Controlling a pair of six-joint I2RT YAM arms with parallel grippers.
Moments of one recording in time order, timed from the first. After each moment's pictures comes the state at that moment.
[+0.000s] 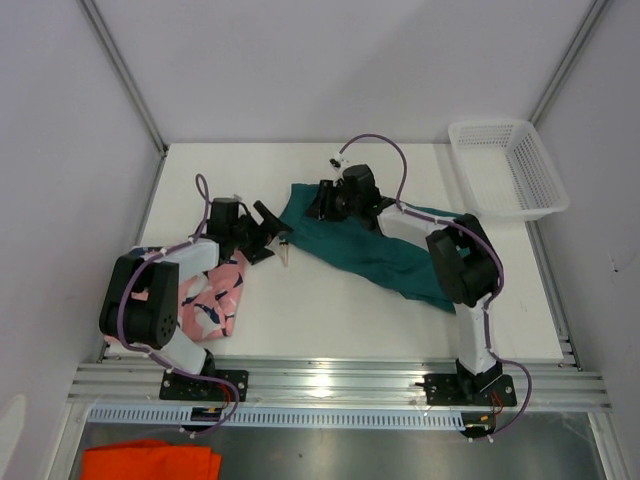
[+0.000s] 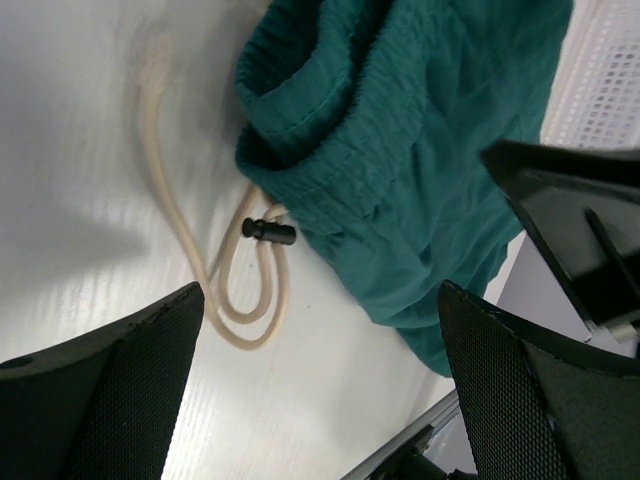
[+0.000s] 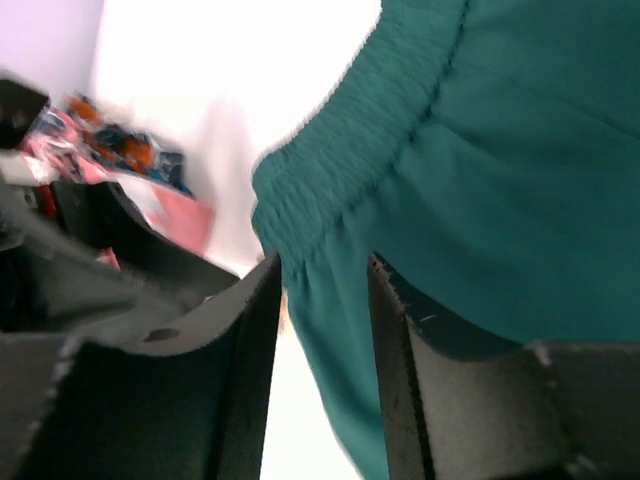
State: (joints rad) left arm -0.17 1.57 0.77 0.03 0.39 -0.94; right arm 0.59 2.05 1.44 0.11 -0.32 0.56
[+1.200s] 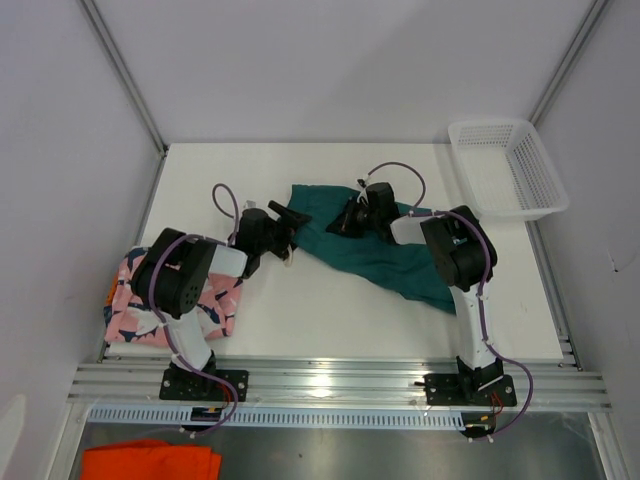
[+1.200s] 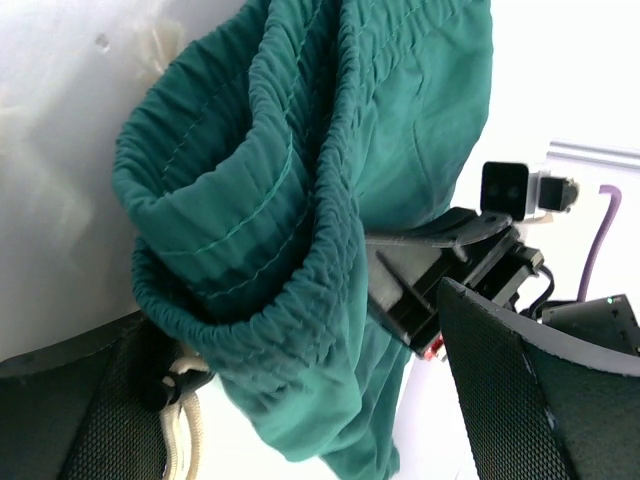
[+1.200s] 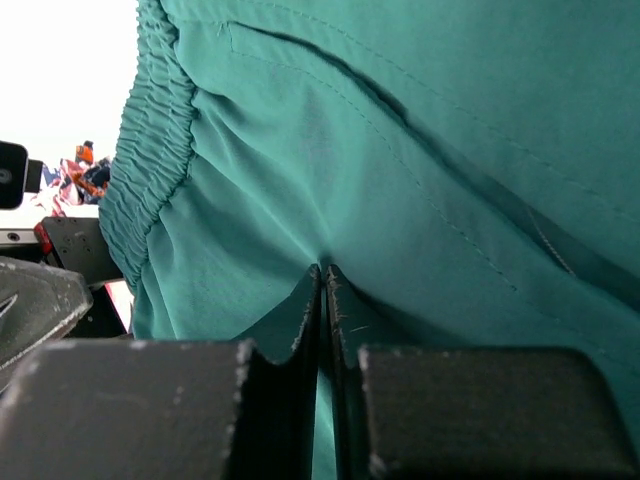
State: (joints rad) left arm -0.33 1.82 0.71 0.60 0.18 -1.31; right arm 0.46 2.21 1.30 0.33 -0.49 0.80
